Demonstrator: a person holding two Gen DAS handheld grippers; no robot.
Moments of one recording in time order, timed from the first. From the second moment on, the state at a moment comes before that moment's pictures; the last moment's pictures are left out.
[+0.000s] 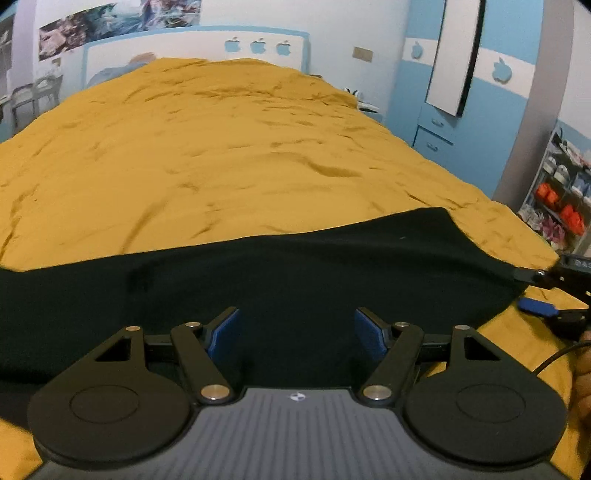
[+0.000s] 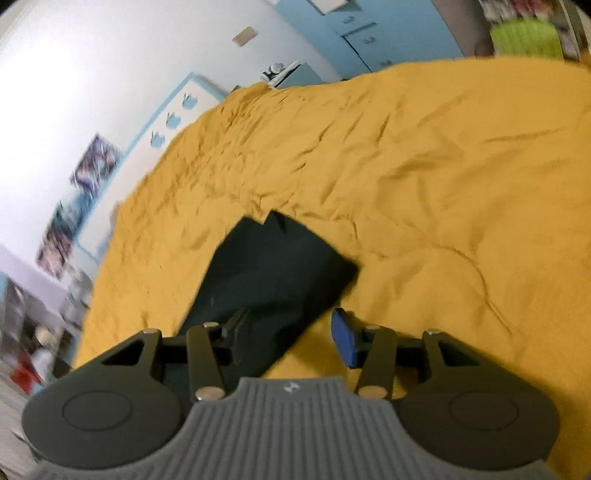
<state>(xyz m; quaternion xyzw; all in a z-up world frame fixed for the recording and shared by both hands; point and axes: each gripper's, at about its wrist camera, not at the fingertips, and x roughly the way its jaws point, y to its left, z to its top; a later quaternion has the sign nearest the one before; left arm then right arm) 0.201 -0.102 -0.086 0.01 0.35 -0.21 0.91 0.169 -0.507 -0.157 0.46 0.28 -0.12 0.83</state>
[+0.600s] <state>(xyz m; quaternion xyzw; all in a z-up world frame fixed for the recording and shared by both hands) 0.197 -0.169 -0.128 0.09 0.41 -0.22 0.88 0.172 -0.508 -0.180 0.46 0.25 -0.09 0.85</state>
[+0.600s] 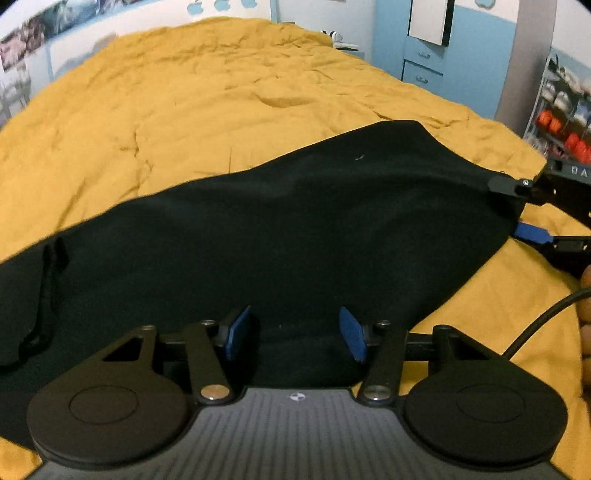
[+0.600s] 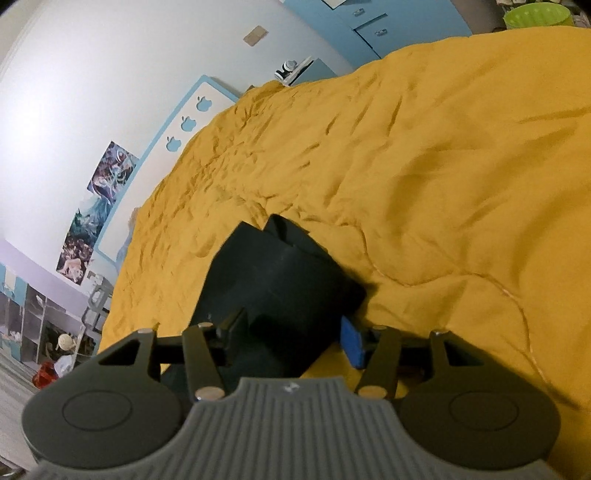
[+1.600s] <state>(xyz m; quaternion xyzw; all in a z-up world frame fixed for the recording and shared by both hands) 0.192 -0.160 -0.131 0.04 0.41 -0.22 0.88 0.176 -0.518 -0.172 0.56 0.19 -0.11 0.80</state>
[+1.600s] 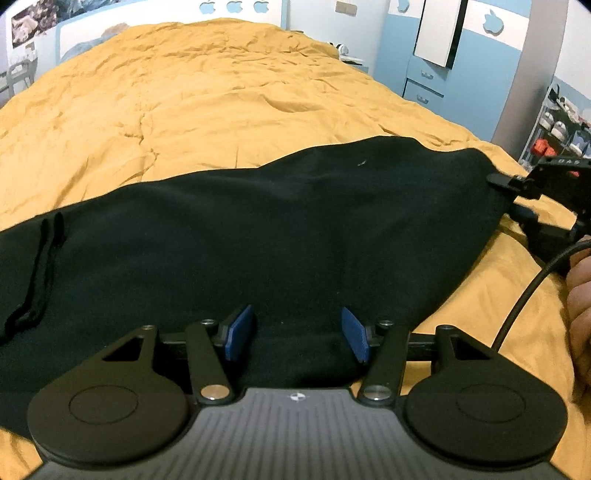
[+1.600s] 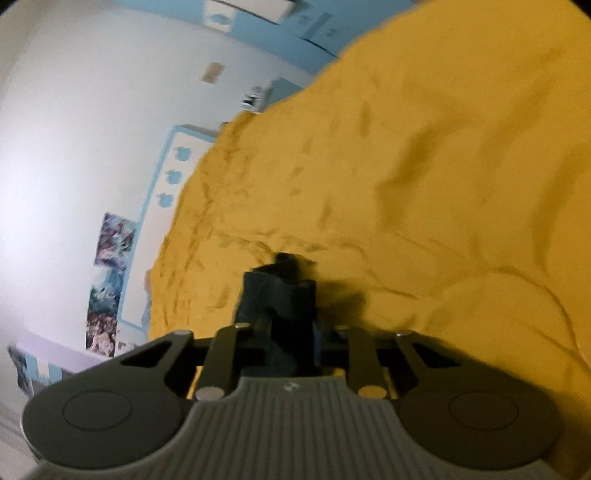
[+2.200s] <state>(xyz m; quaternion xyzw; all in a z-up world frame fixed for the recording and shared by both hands) 0.192 0.045 -0.028 -0.25 0.30 -0.13 0.91 0.226 -0.311 -0.048 0.12 0.19 0.13 0.97</state>
